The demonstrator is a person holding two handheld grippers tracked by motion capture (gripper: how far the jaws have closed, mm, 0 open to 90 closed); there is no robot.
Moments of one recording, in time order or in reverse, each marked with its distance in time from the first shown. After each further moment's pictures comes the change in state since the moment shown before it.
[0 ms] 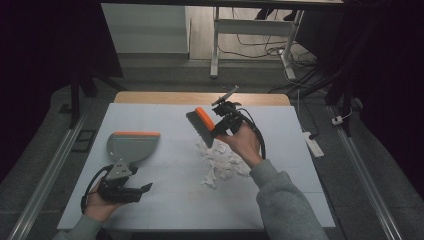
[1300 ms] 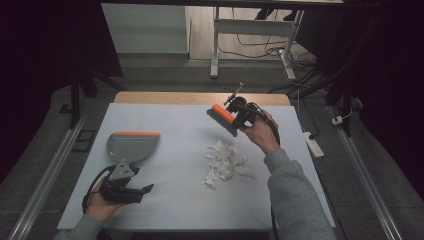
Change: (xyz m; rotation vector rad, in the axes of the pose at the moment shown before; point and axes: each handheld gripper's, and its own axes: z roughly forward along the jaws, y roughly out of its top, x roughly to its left) left arm -0.002 0.001 0.004 0.023 -0.004 0.022; right arm -0.056 -0.001 0.005 0.109 -0.282 -0.278
